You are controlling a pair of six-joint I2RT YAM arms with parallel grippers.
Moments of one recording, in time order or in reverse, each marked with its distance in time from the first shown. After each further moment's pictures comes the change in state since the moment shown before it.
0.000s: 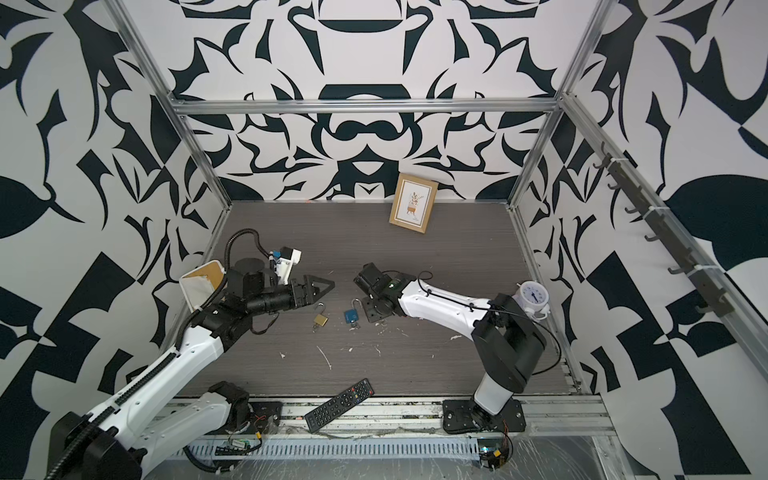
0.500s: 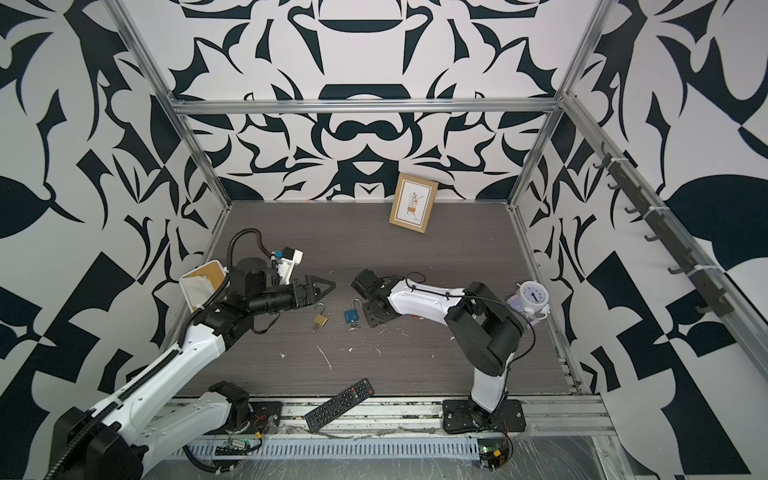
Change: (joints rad) left arm 0.000 0.019 0.000 0.000 0.005 0.011; right arm -0.003 0.130 0.009 0.025 0.000 -0.009
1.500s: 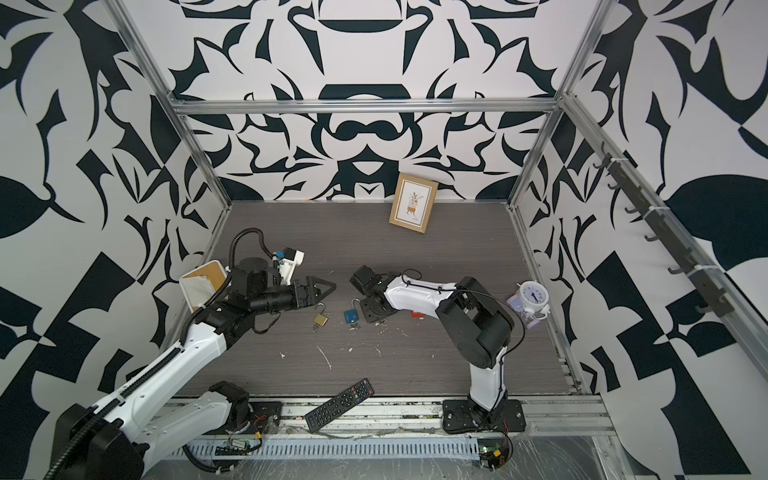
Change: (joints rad) left arm 0.000 0.014 0.000 -0.007 0.002 0.020; right arm -0.021 0.058 0.039 0.034 -0.019 -0.021
